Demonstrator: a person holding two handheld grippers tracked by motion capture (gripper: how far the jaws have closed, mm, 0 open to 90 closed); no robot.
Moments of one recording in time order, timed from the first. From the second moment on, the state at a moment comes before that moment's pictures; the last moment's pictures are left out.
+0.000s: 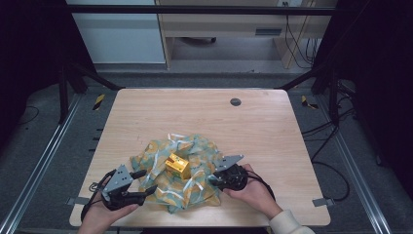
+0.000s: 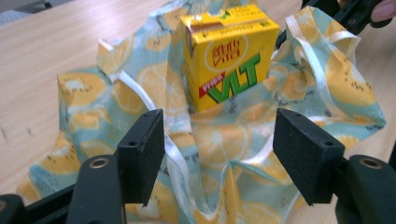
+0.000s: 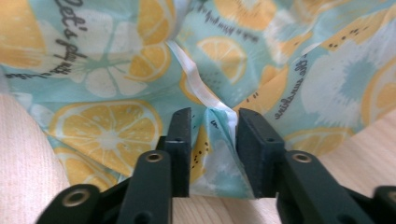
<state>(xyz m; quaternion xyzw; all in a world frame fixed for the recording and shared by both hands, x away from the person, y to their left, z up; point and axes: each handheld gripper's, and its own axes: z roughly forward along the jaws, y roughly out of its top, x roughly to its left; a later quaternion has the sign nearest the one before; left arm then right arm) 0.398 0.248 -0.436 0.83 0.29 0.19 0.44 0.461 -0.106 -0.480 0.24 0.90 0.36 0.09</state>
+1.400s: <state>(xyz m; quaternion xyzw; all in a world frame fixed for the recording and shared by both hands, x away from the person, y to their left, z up) 0.447 0.230 -0.463 0.84 0.33 0.24 0.35 0.459 -0.100 -0.447 0.28 0.86 0.41 0.13</state>
